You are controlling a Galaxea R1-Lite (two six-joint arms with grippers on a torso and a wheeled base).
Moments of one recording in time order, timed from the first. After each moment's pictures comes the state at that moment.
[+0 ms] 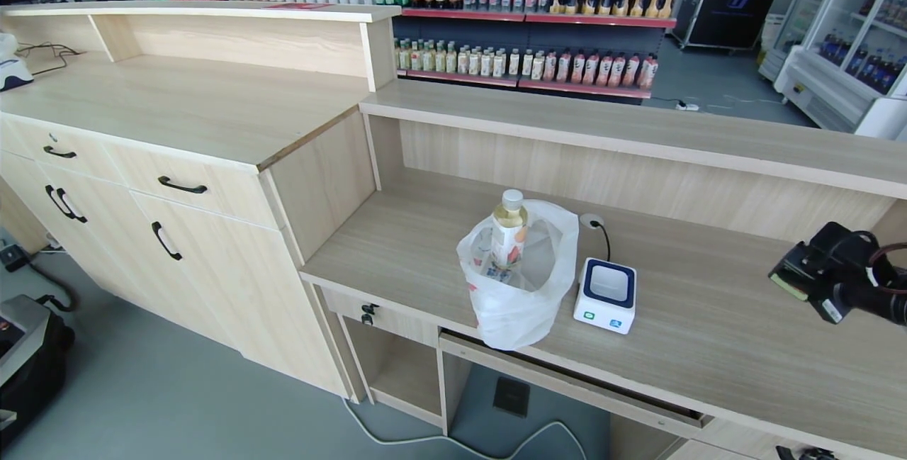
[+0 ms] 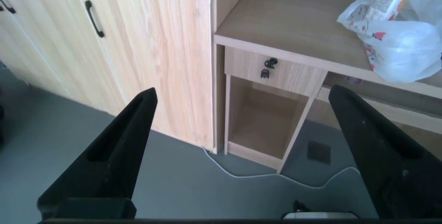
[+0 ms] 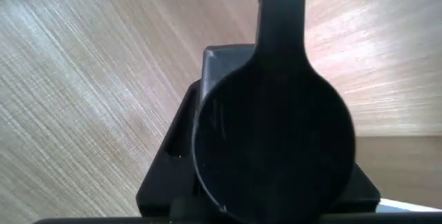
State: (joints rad) left arm 0.00 0.00 0.00 0.00 0.00 0.00; right arm -0.48 1.91 -0.72 -0.81 0.51 -1.06
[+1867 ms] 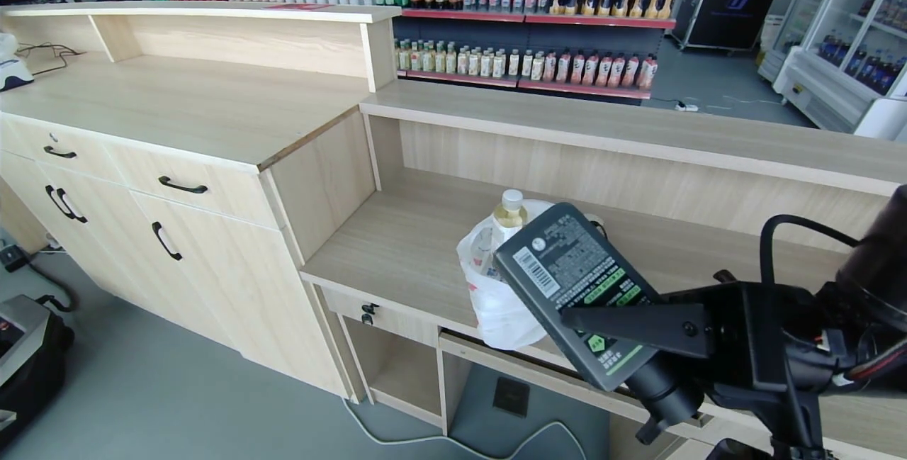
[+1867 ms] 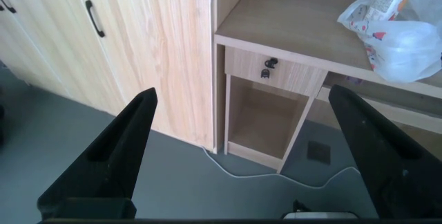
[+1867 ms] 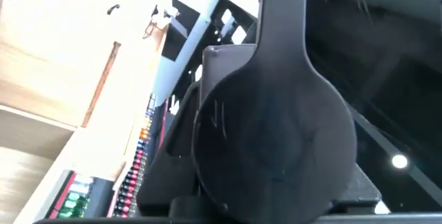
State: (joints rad) left arm 0.00 0.00 0.00 0.00 0.00 0.00; right arm 0.62 1.49 -0.49 -1.08 0.84 -2.30
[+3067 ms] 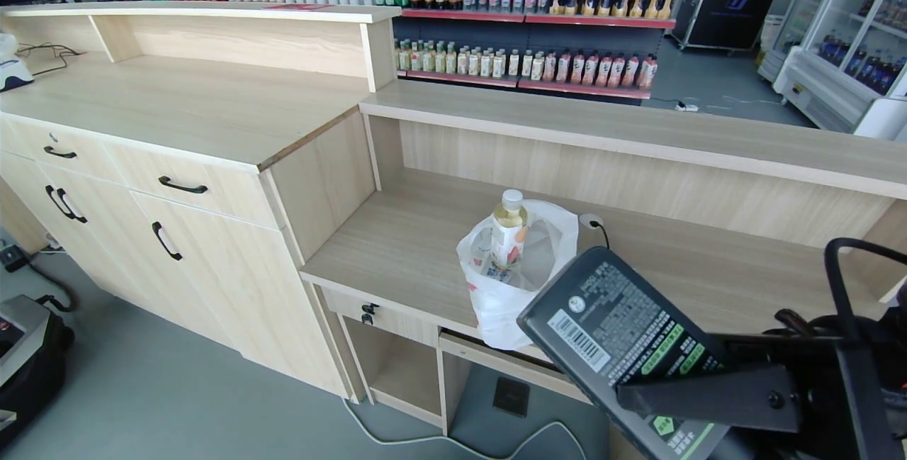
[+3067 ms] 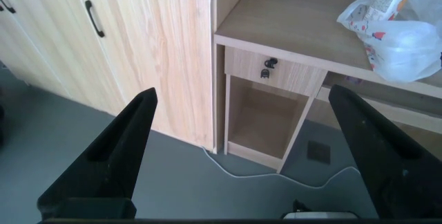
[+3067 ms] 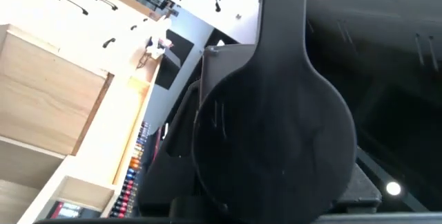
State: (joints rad) left arm 0.00 0.00 0.00 0.00 0.00 0.00; right arm 0.62 1.35 -0.47 -0.87 0.93 -2.38
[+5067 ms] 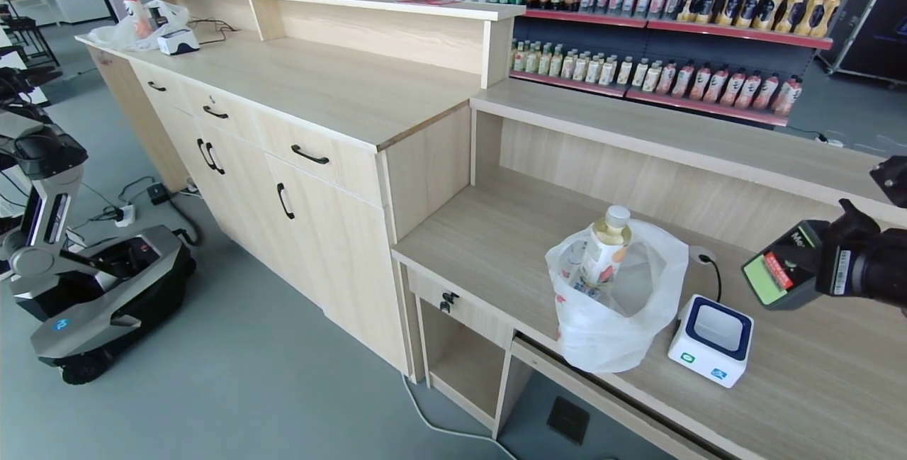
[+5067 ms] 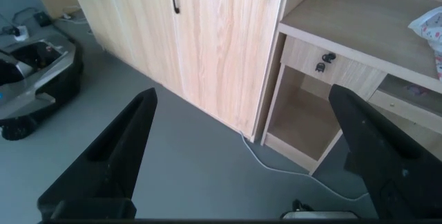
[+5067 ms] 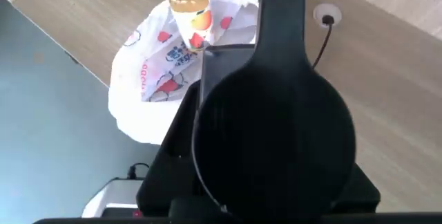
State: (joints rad) left arm 0.00 0.00 0.00 0.00 0.00 0.00; right arm -0.14 1.39 -0.67 -0.34 0.19 -0.02
